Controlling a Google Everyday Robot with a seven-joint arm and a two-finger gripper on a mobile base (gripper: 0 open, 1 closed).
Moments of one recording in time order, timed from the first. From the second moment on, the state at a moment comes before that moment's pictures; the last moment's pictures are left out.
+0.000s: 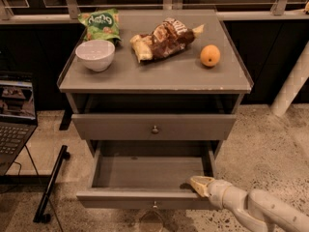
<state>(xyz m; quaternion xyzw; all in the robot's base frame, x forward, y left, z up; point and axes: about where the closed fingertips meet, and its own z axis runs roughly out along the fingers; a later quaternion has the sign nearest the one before) 0.506 -0.193 0.426 -0.18 0.85 0.25 0.43</state>
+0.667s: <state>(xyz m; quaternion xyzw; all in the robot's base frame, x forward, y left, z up) 0.504 -0.192 0.454 -0.19 0.83 0.25 0.47</state>
